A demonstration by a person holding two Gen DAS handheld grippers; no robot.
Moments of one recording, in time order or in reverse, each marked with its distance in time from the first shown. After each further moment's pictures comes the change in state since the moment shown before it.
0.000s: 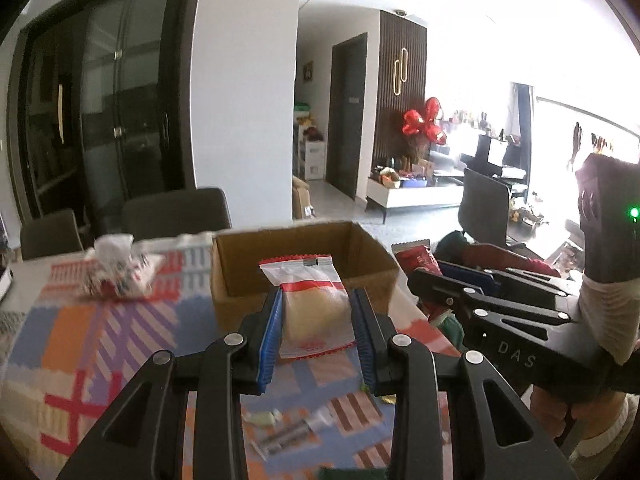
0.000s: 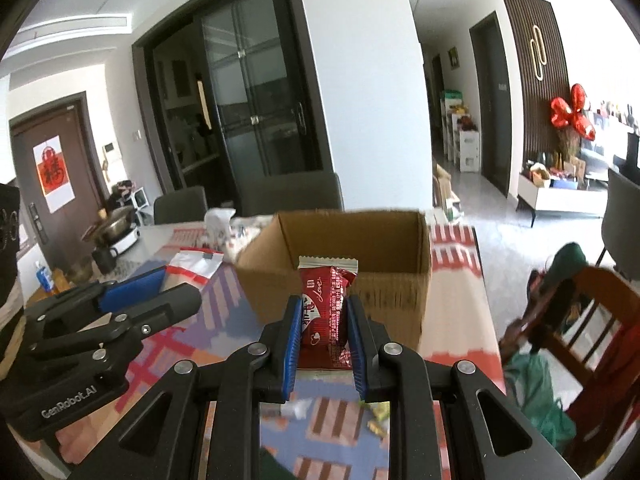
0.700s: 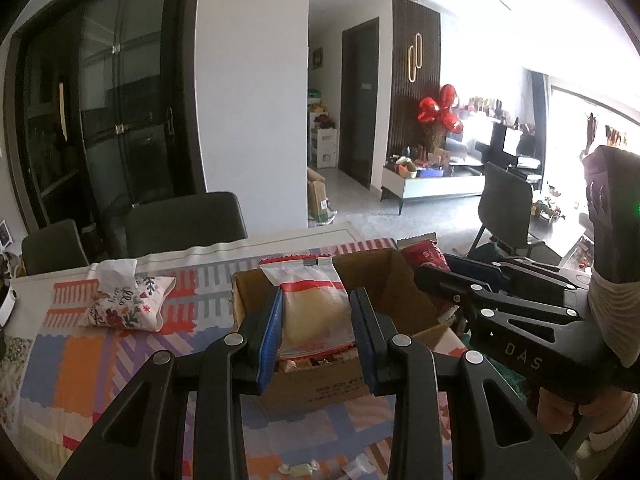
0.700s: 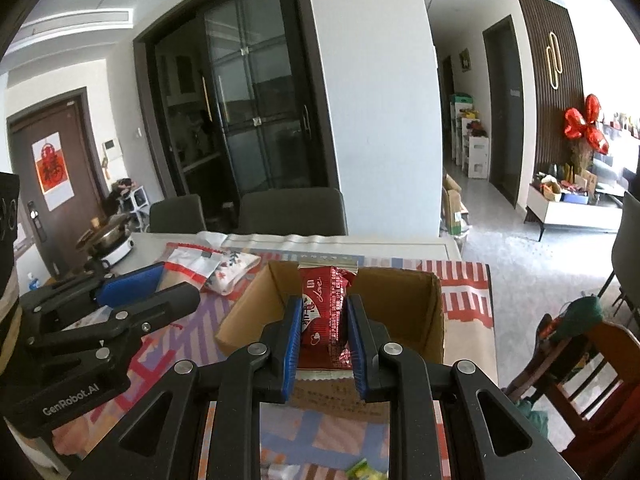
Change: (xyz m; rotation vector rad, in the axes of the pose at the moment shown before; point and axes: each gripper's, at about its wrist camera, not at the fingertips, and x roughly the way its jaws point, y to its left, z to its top) left arm 0.078 0.042 0.051 0.002 0.076 0.038; right arm 0.072 -0.008 0.069 -0.030 0.038 0.010
